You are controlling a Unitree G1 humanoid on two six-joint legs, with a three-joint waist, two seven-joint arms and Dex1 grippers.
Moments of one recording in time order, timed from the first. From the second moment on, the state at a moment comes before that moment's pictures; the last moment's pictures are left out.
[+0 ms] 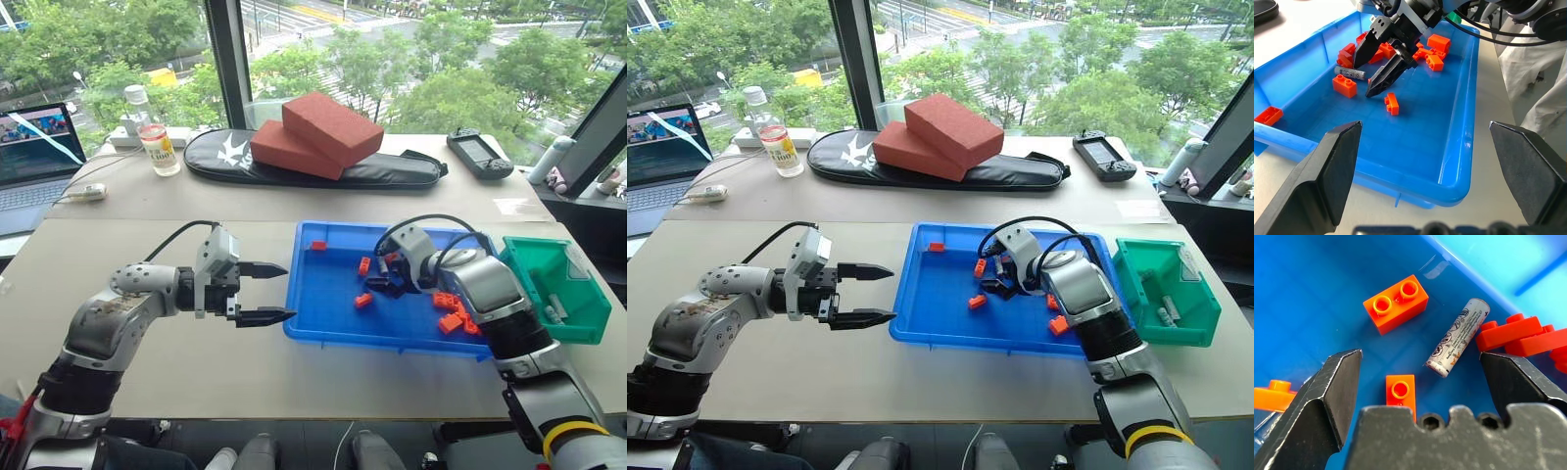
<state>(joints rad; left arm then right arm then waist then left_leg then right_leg) -0.43 0.74 -0.02 -0.23 -0.58 0.59 -1.17 -0.77 -0.52 0.26 0.13 0.12 1.02 0.63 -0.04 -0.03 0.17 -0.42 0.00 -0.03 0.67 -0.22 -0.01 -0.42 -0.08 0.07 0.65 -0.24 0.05</state>
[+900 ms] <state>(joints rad) -0.43 0.73 -0.02 -0.22 -0.59 0.59 -1.17 -0.79 -0.55 0.16 0.05 0.13 1.02 0.62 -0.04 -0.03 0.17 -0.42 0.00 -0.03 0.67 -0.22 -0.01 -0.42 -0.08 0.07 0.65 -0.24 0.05</state>
